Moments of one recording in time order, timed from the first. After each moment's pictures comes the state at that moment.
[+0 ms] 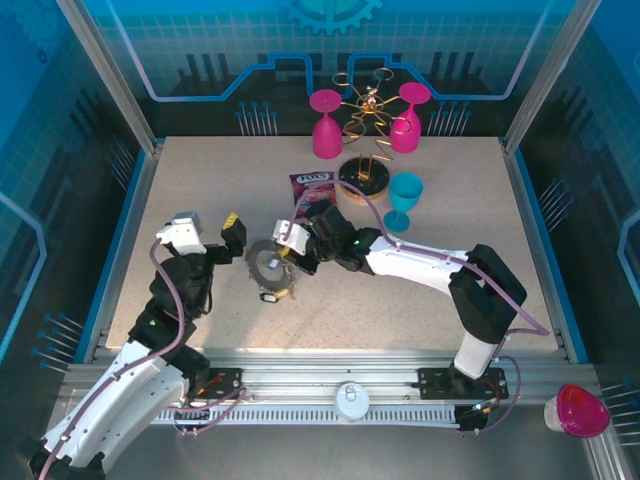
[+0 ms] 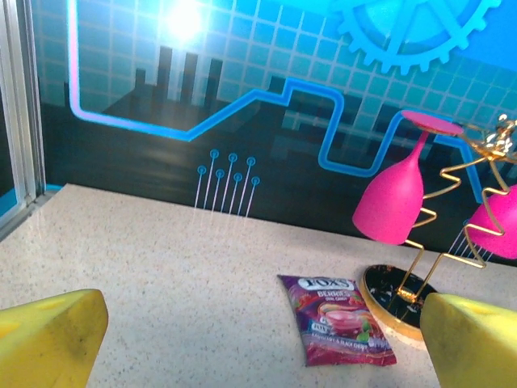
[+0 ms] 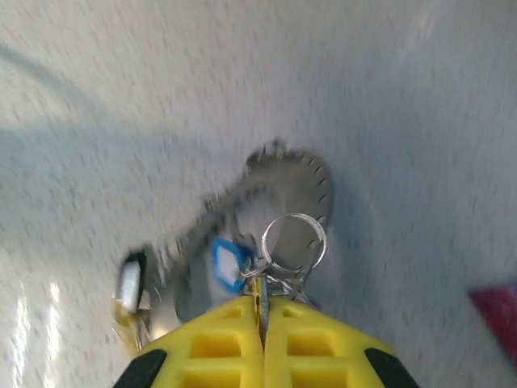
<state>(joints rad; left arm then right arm) -0.45 0.52 0.47 0.04 -0.47 -0.27 0.85 1.74 1.17 -0.14 -0.24 -0.41</state>
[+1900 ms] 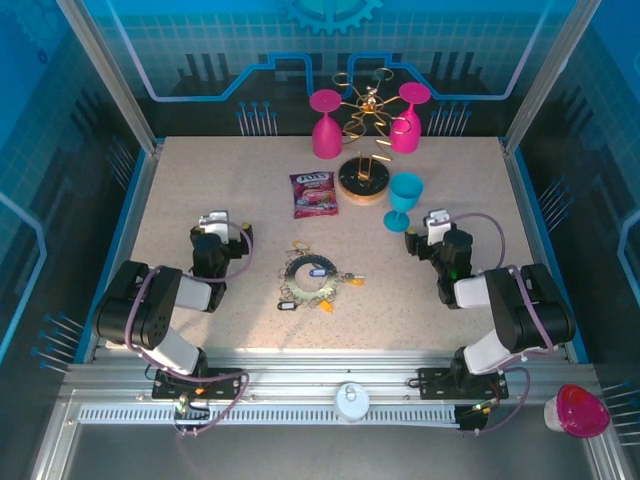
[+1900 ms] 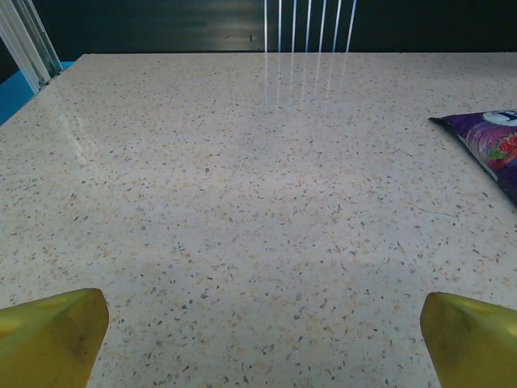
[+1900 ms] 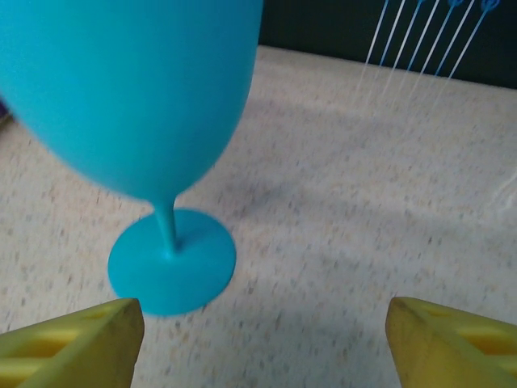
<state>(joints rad) -0.11 1.58 0.32 0.95 -0.22 -0.06 0.10 1.54 0.36 0.85 0.02 -0.11</state>
